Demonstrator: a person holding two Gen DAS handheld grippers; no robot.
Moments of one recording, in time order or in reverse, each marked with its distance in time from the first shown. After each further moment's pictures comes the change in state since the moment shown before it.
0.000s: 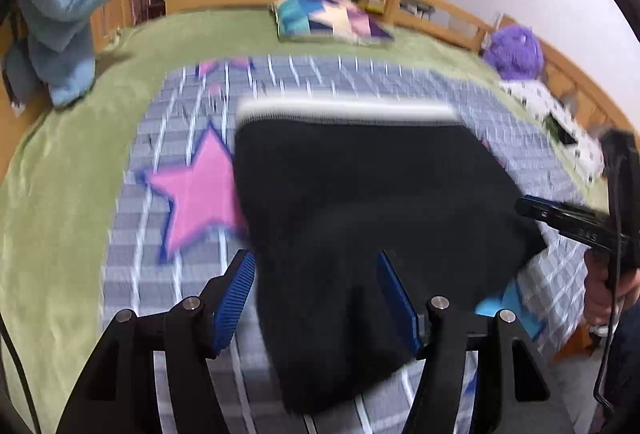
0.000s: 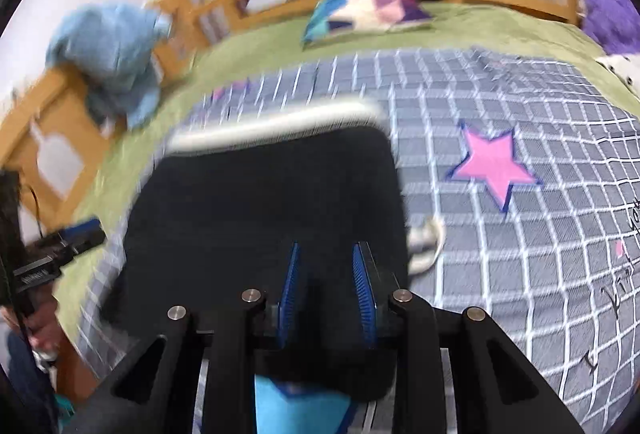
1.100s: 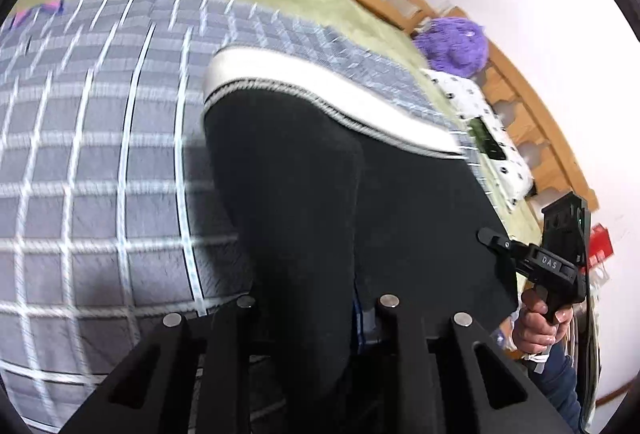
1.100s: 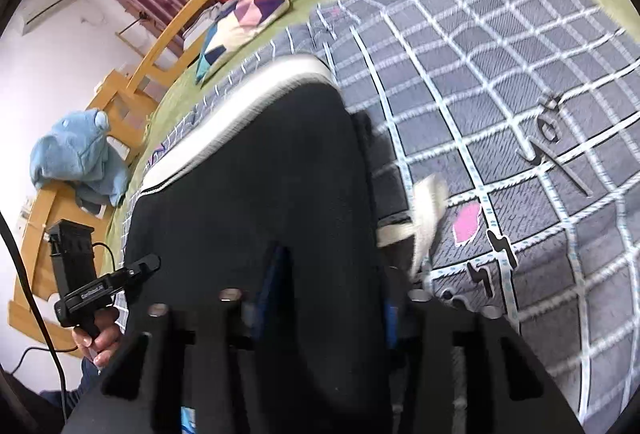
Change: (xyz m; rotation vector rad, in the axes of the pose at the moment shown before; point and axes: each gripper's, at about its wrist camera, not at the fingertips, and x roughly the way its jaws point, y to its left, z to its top) left arm 0.131 -0.166 0.084 -0.097 0.111 -0.422; right arm -0.030 -0.275 -0.018 0.407 -0.016 0.152
